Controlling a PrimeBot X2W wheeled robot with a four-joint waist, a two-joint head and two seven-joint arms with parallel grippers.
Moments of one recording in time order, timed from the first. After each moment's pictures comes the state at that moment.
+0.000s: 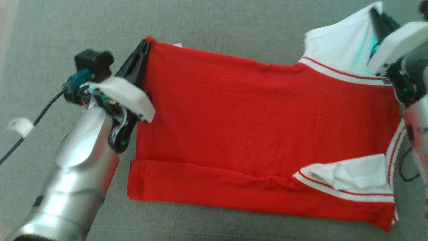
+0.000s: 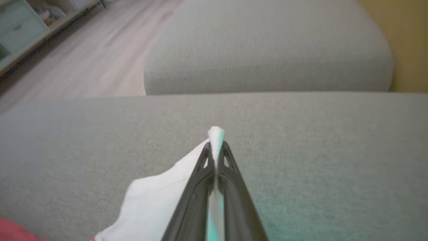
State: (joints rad) left arm -0.78 0.19 -0.50 0.65 -0.58 -0.12 -0.01; right arm -0.87 -0.32 0.22 0.78 0.46 0.13 0.23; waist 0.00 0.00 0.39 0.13
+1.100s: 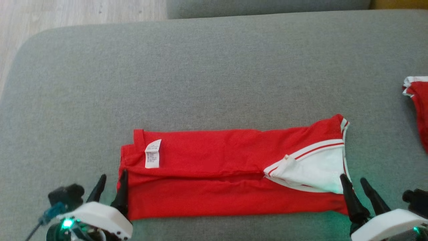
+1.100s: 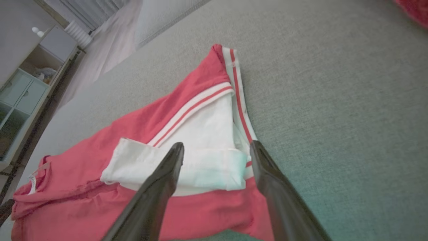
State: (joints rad) left arm 0.00 0.36 -0.39 0.12 -0.79 0.16 0.09; right arm 0.26 -0.04 -0.08 -0.10 0.53 0.13 0.29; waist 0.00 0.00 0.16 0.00
